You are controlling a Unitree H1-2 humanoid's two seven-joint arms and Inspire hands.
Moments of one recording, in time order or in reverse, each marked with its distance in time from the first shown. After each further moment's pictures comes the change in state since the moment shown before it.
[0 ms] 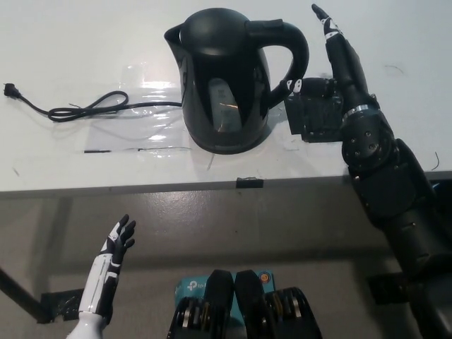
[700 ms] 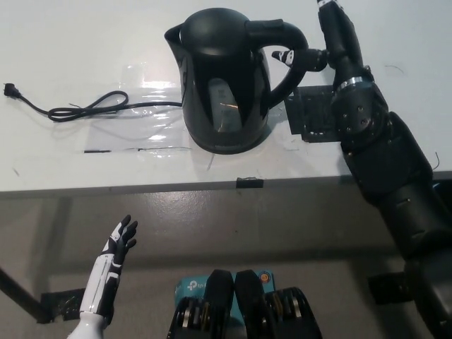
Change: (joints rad) left_arm 0.000 0.000 -0.001 -0.001 -0.002 -0.001 -0.009; right_arm -0.091 0.002 0.030 0.022 -0.003 0.000 -0.030
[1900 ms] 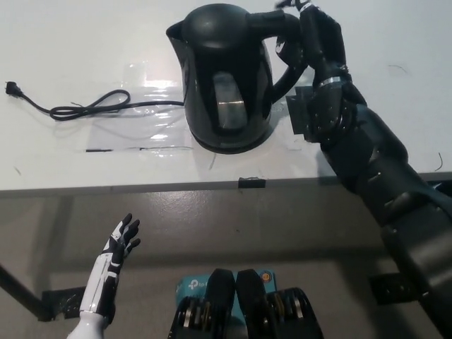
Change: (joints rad) left_arm -0.002 0.000 0.001 -0.007 -0.044 0.000 -0.032; right_arm -0.164 0.058 0.076 0.438 -0.019 -0.133 -0.238
